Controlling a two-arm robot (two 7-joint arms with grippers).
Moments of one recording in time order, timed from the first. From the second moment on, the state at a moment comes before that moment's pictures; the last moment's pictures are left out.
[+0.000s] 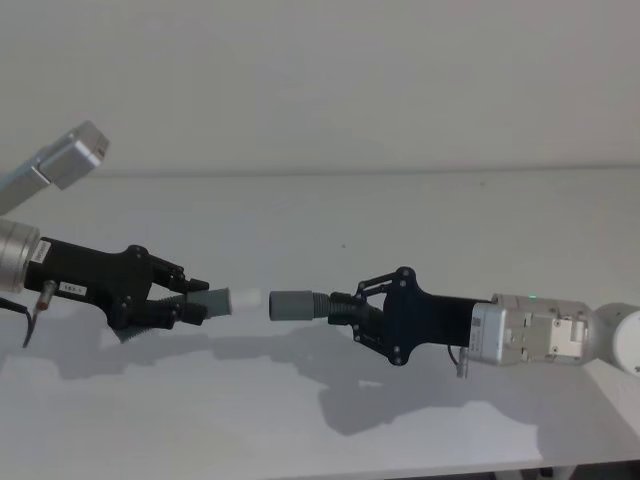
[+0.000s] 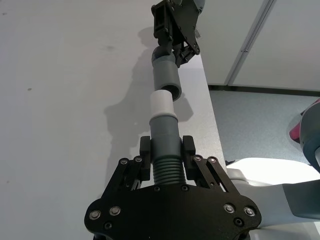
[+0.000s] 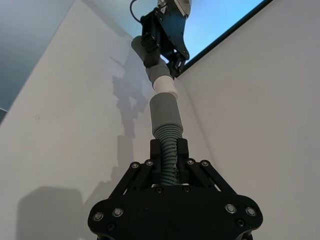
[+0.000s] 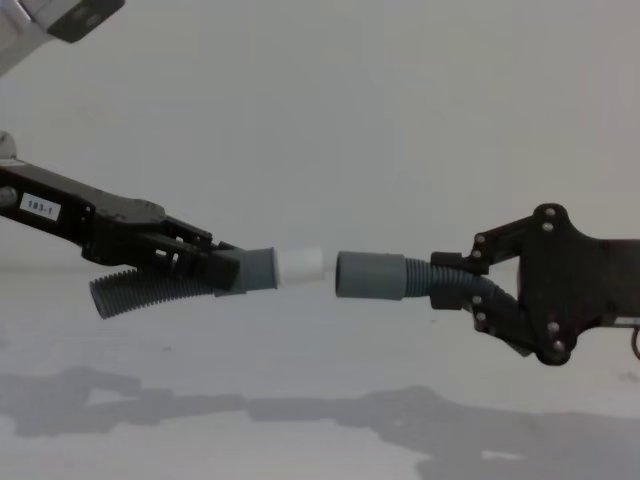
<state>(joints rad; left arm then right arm) -0.90 0.55 0.72 -1.05 -0.51 0.17 -1.43 0.55 0.52 -0.59 -1.18 0.11 -0.78 0.84</state>
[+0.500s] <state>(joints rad) -0.90 0.55 0.72 -1.05 -0.51 0.17 -1.43 0.56 0.51 -0.60 -1.16 0.11 -0.79 0.82</state>
